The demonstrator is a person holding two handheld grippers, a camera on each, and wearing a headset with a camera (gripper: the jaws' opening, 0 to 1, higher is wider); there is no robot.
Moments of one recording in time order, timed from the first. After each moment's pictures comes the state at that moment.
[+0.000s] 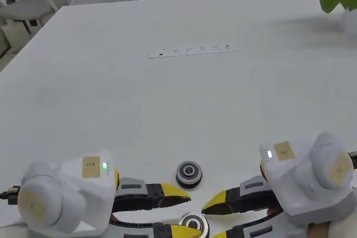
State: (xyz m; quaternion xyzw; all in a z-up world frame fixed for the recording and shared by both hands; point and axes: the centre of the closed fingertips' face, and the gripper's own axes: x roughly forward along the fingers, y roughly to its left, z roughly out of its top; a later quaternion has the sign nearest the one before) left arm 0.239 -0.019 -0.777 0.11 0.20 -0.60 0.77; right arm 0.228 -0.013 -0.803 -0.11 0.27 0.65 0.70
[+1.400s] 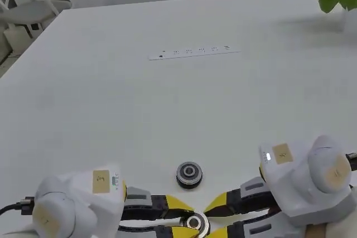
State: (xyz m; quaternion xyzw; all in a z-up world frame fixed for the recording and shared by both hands) left arm 0.237 -0.020 -0.791 0.14 0.19 -0.60 0.76; right arm 0.232 -0.016 -0.806 -0.13 0.26 0.64 0.71
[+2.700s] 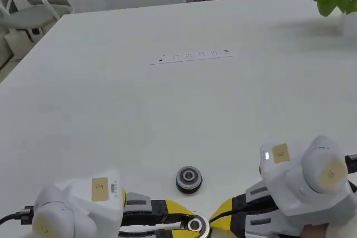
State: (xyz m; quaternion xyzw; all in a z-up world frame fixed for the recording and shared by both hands) left arm 0.242 -0.021 -0.792 0.14 0.19 -0.60 0.77; right arm 0.245 -0.029 -0.808 -0.14 0.29 0.60 0.74
